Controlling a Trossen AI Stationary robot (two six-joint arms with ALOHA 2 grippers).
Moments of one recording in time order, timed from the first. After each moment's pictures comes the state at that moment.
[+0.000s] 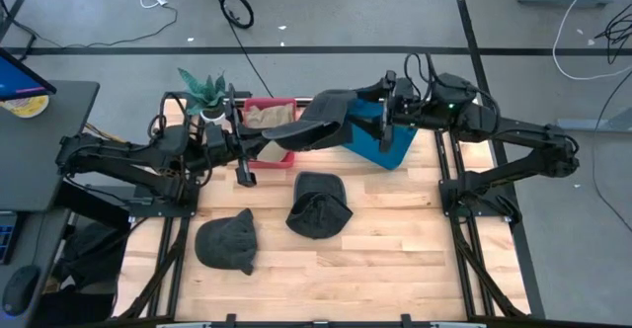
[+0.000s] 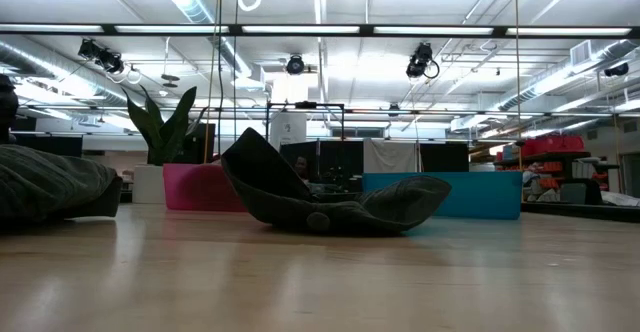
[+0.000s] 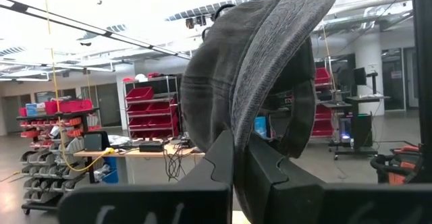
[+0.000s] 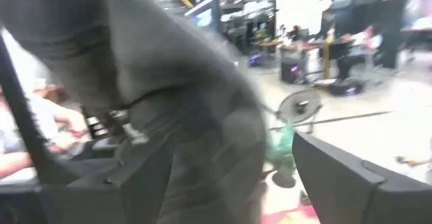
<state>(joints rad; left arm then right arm) -0.11 0.98 0.85 0.51 -0.34 0.20 -0.18 1.17 1.30 -0.07 -0.04 0.08</state>
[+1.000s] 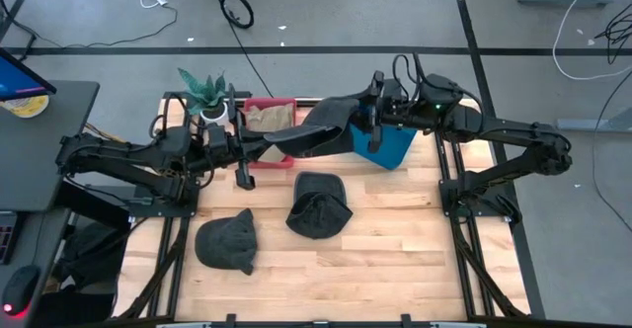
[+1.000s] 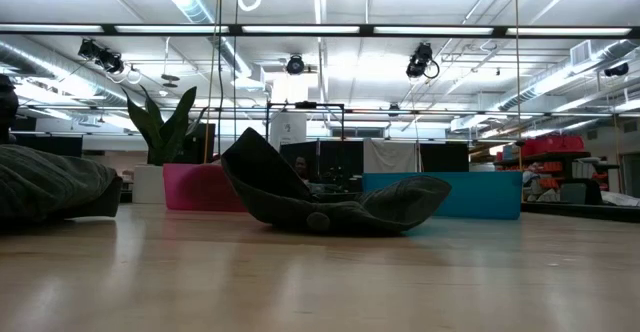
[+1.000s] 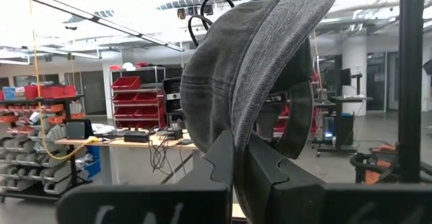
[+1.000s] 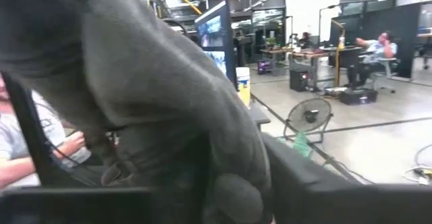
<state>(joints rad) -0.11 0.98 0.85 0.47 -0.32 0.12 -0.17 1.25 1.31 0.04 -0.08 0.08</state>
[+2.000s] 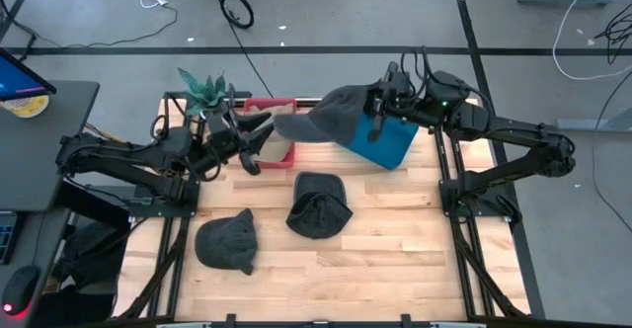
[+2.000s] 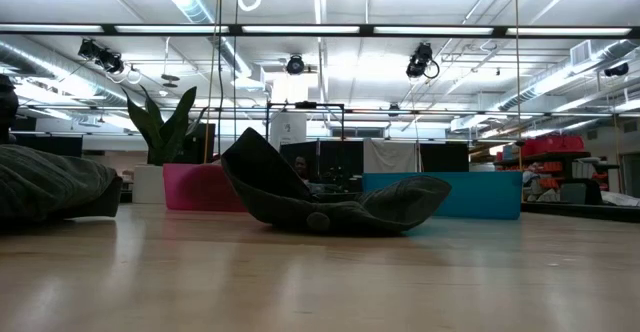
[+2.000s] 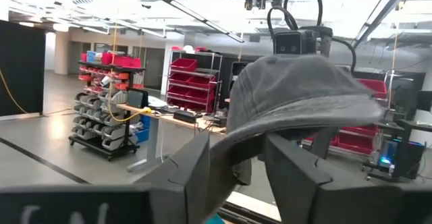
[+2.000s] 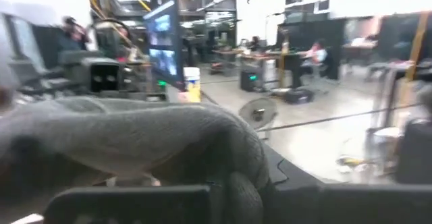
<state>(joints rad) -0.11 0.98 0.85 0.45 -0.59 0.00 -0.20 1.21 1.30 -0.01 0.09 0.01</state>
